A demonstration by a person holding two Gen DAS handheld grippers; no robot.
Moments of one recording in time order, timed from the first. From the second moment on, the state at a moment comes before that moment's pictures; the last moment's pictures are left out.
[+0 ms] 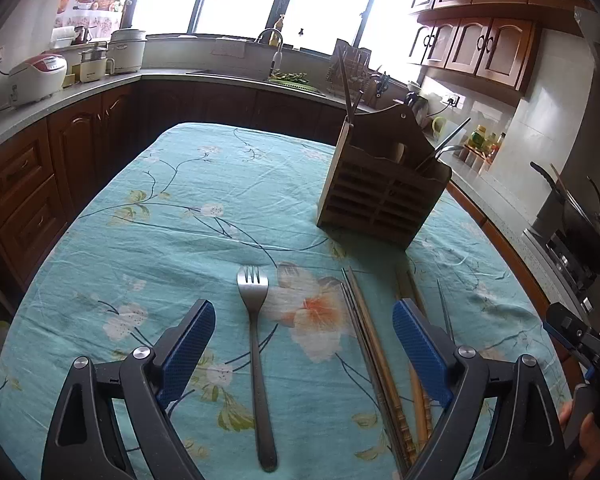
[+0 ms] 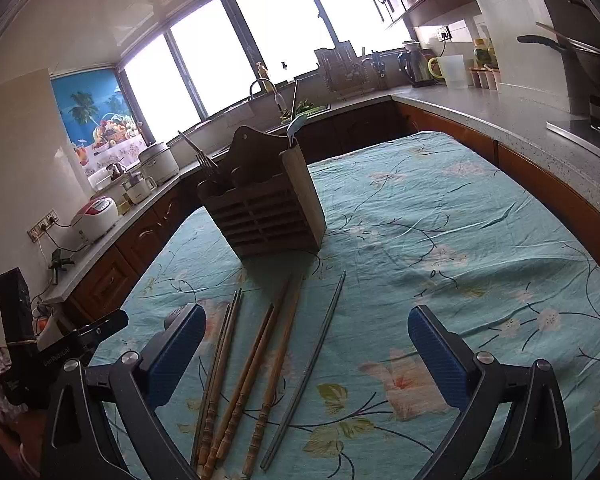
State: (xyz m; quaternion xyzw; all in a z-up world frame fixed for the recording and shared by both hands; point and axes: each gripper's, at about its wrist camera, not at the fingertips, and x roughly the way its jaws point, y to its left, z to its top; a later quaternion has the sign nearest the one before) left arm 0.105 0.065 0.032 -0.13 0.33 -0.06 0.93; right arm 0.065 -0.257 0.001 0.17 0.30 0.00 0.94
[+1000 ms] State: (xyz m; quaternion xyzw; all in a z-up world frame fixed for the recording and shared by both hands) left arm 0.188 0.015 0.016 -0.10 0.40 -0.14 0.90; right arm 0.119 -0.271 -0.033 0.18 0.37 0.00 0.91
